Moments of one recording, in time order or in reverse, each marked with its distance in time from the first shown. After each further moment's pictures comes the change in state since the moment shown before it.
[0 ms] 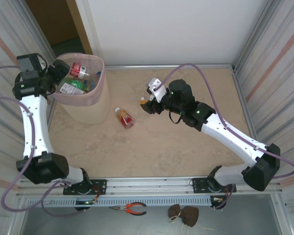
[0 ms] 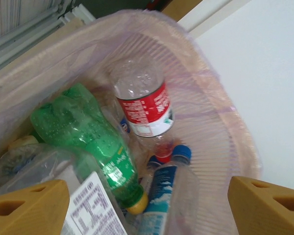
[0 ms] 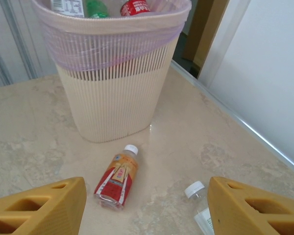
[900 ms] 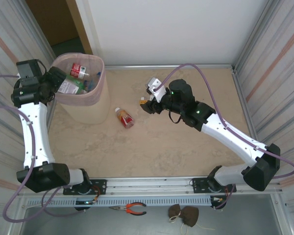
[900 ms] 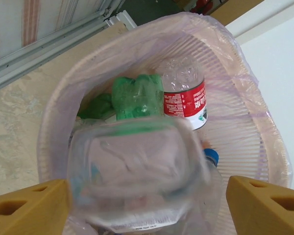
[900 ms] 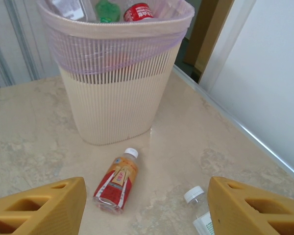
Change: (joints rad) left arm -0.008 -0.111 -0.048 -0.088 -0.153 -0.081; right arm 0.000 0.000 0.000 0.015 -0.017 -0.018
